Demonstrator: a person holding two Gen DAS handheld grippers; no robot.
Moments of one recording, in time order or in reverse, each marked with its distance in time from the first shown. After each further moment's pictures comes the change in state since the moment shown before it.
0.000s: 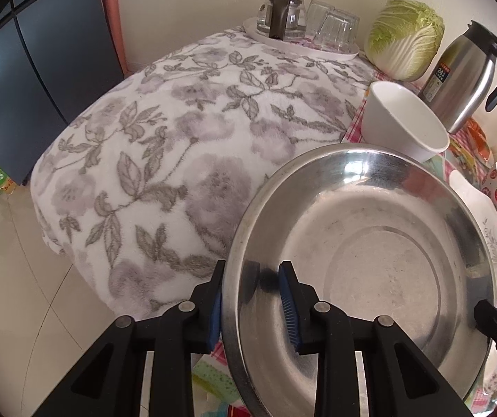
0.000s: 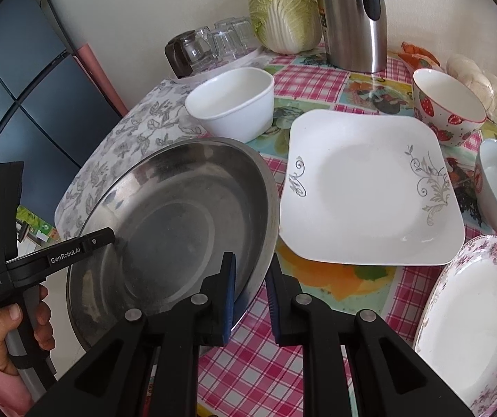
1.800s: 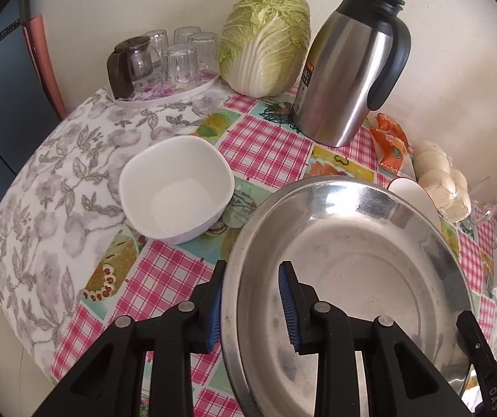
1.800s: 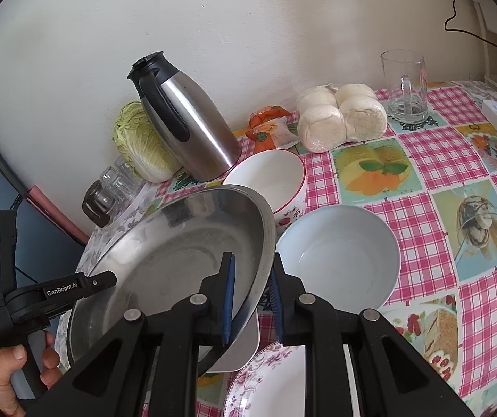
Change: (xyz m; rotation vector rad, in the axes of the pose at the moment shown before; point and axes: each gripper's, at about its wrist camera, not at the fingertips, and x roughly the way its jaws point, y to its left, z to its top) left arm -0.017 -0.230 0.064 0.134 -0.035 -0.124; right arm -0.086 -0.183 0.040 0.391 -0.324 -0.084
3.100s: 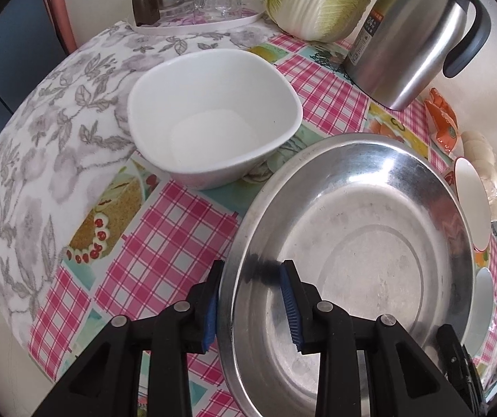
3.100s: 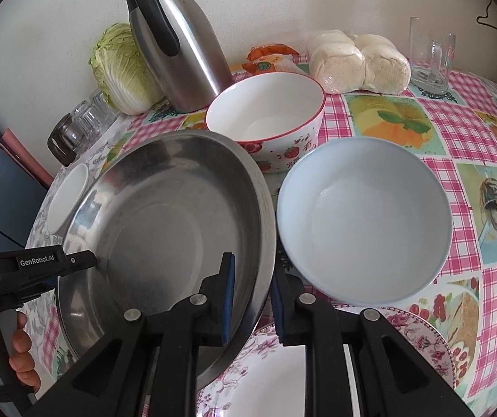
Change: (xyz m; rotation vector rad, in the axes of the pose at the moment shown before) left arm 0.063 0.032 -0.021 -0.117 0.171 0.038; right arm 0.064 0.013 -0.034 -0.124 0.196 -0.125
